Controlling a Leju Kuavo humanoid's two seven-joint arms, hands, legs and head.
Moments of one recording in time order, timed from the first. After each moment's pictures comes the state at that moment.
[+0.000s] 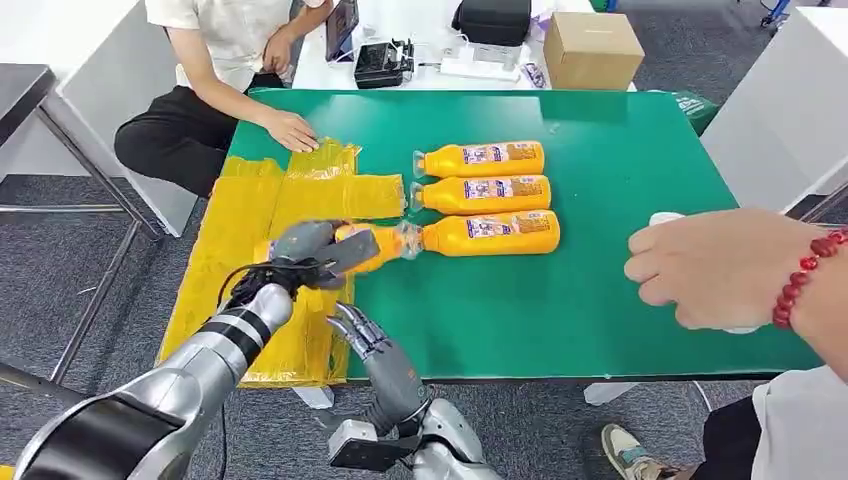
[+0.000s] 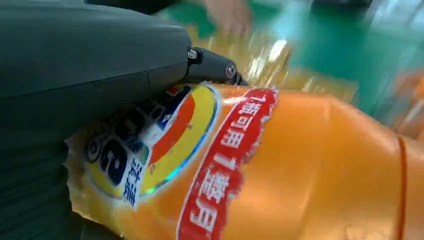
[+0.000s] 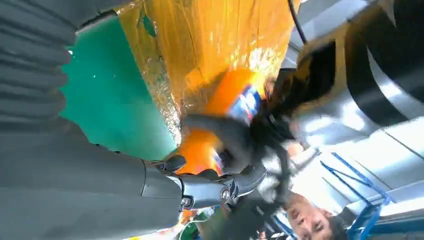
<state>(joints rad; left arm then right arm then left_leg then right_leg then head) -0.78 -0.13 -0.50 -0.45 -0.83 0.09 -0.01 -0.26 0.24 0.83 -0.80 0.52 -0.59 -0.70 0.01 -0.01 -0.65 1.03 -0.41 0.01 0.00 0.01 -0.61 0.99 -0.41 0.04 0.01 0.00</state>
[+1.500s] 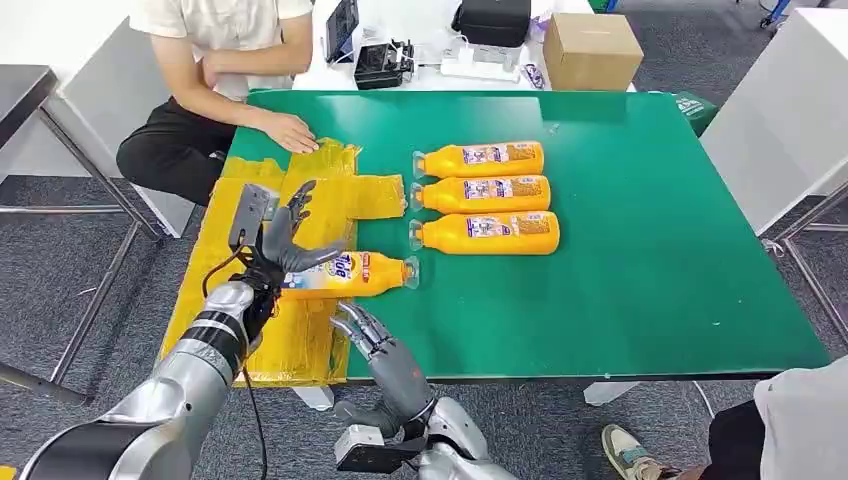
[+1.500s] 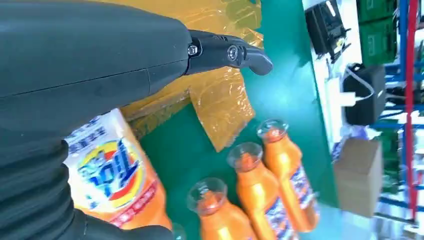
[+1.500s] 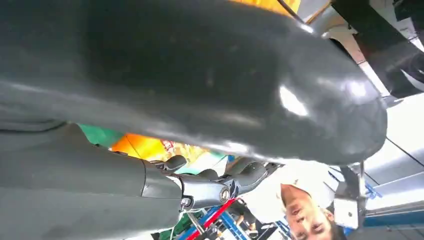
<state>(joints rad) -0.72 -0.15 -0.07 -0.54 -0.18 -0.19 -0.32 -0.30 0.18 0.97 -0.80 0.41 -0.67 -0.70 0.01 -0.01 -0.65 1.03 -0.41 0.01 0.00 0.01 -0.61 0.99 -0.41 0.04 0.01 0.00</state>
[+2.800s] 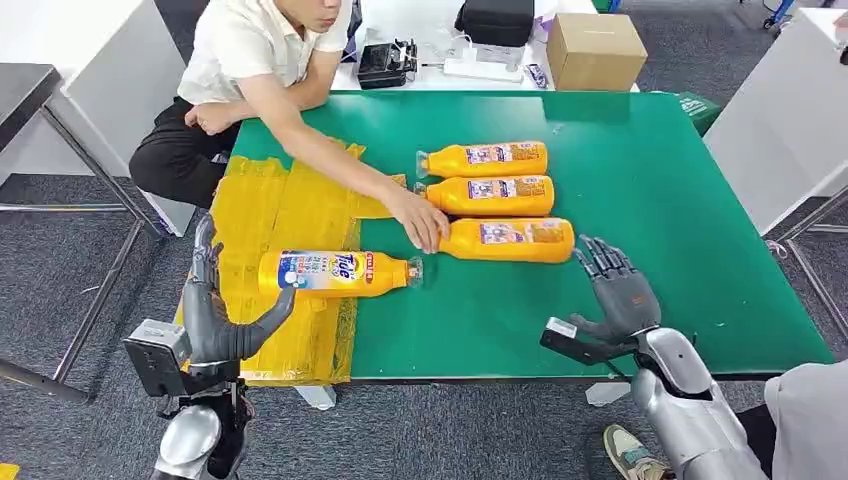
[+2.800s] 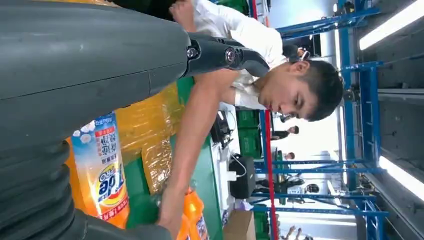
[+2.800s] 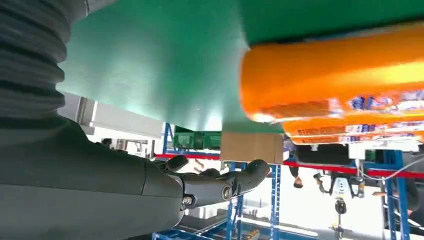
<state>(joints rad) -0.01 -0.10 -0.33 -1.63 -0.10 0.24 -0.41 -0.35 -0.33 0.31 -0.91 1.11 -0.48 -0.37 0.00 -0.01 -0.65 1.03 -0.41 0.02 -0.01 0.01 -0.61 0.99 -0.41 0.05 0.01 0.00</state>
